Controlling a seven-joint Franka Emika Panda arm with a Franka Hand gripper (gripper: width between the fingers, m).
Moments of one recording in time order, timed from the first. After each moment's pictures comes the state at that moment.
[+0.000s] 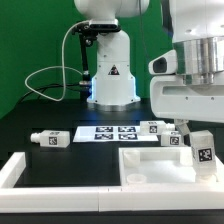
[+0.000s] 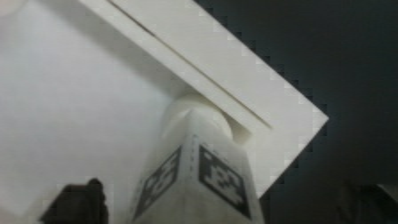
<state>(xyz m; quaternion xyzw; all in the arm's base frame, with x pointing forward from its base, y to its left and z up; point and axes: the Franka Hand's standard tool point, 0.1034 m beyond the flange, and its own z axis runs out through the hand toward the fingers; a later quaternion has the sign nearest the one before) 0.638 0.112 0.080 -0.91 0.40 -0.04 0.07</state>
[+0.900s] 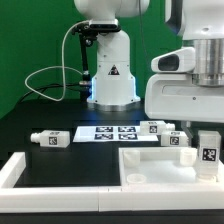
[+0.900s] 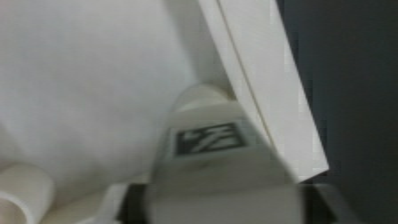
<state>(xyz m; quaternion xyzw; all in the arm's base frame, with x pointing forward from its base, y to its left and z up) 0.640 0.113 0.080 -0.97 0.24 -0.03 0.02</state>
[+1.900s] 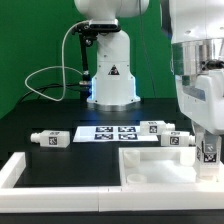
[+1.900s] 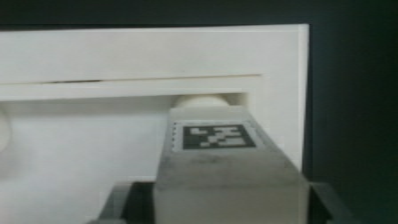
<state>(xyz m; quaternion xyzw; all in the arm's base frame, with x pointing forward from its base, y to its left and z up) 0.638 0.108 0.077 -0.71 0.70 -0.02 0.07</state>
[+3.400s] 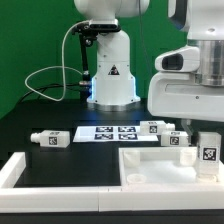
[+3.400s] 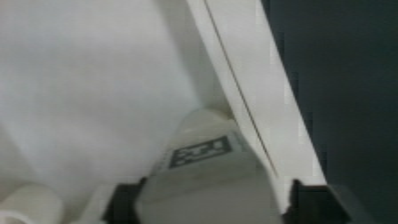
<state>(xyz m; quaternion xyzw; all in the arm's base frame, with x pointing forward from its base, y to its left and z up) 0.633 0.118 0.081 -0.97 0.24 0.01 0.01</state>
